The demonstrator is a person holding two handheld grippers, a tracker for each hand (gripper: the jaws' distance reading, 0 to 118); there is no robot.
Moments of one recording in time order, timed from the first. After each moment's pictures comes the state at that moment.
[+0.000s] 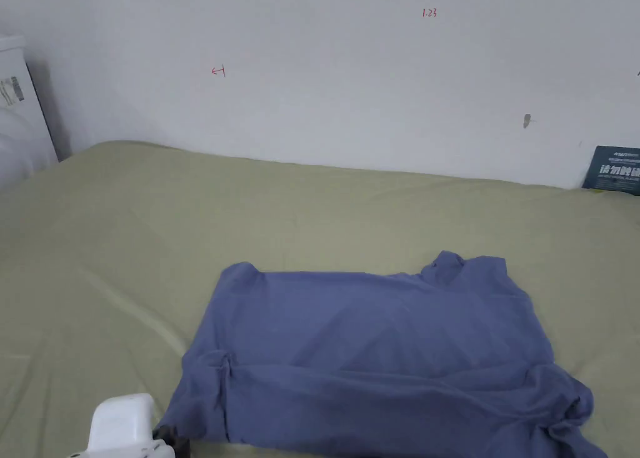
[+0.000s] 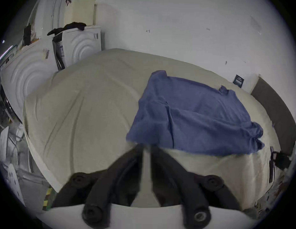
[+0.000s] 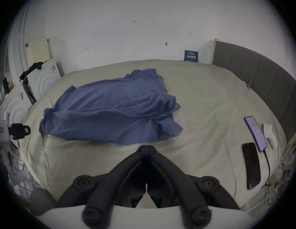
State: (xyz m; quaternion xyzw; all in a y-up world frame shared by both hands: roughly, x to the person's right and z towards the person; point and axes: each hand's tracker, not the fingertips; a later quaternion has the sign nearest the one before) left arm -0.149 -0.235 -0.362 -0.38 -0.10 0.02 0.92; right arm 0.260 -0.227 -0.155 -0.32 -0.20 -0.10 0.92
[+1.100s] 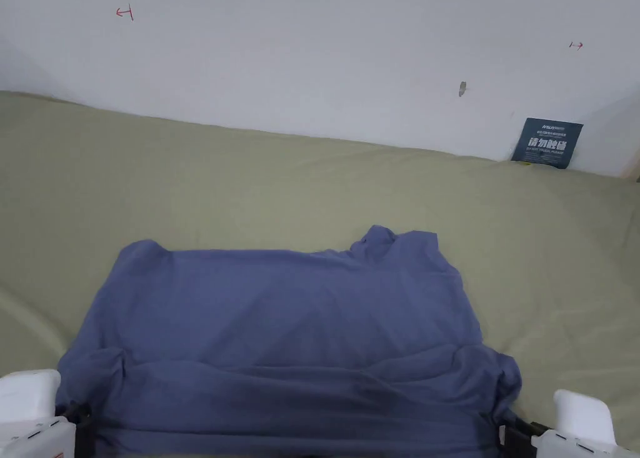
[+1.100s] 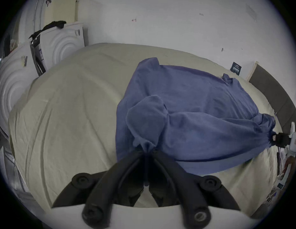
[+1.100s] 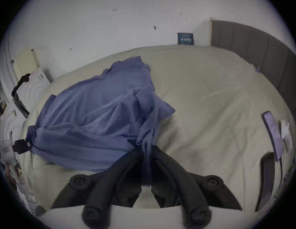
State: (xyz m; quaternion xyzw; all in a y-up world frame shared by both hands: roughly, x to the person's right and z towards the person) left arm -0.115 -0.280 -0.435 -0.40 -0.14 -0.03 0.91; right arm 0.341 -0.267 -0.223 -0.35 -0.21 -0.16 0.90
